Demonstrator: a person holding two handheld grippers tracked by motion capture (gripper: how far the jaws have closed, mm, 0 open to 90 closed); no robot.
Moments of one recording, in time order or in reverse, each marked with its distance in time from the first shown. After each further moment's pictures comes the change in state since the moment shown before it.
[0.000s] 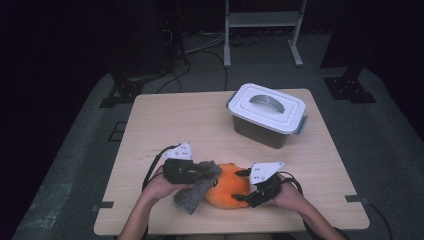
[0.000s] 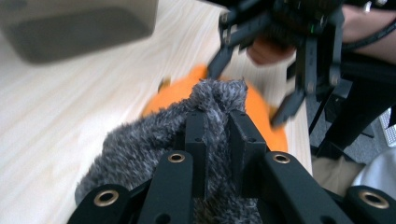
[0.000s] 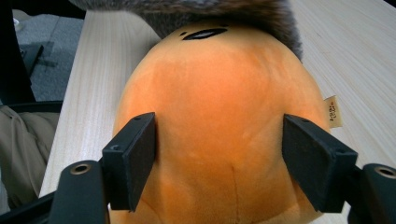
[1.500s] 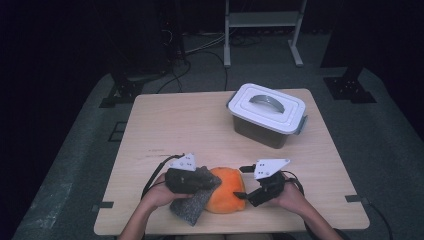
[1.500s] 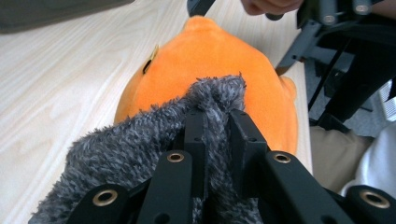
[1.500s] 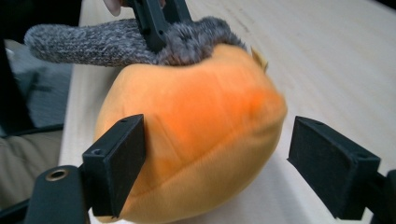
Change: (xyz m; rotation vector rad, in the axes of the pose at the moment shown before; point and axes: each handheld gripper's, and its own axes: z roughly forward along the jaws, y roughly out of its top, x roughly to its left) left arm -0.012 -0.029 0.004 0.064 -0.028 -0.002; right arm -0.001 0.003 -0.011 -0.033 -0.027 0.126
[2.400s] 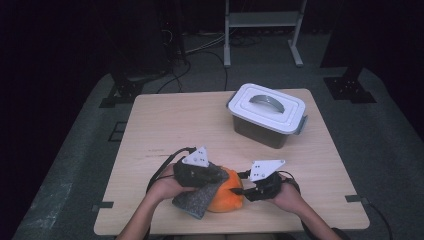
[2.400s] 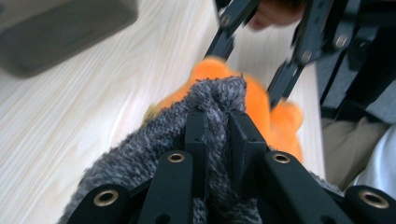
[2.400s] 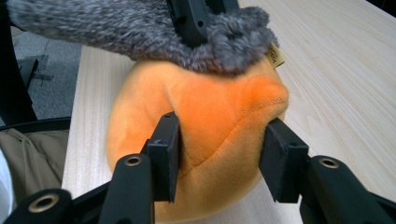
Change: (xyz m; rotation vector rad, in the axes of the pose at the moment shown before) left arm -0.009 0.044 0.003 0.109 0.089 0.141; right arm 0.007 0.012 0.002 0.026 -0.001 -0.064
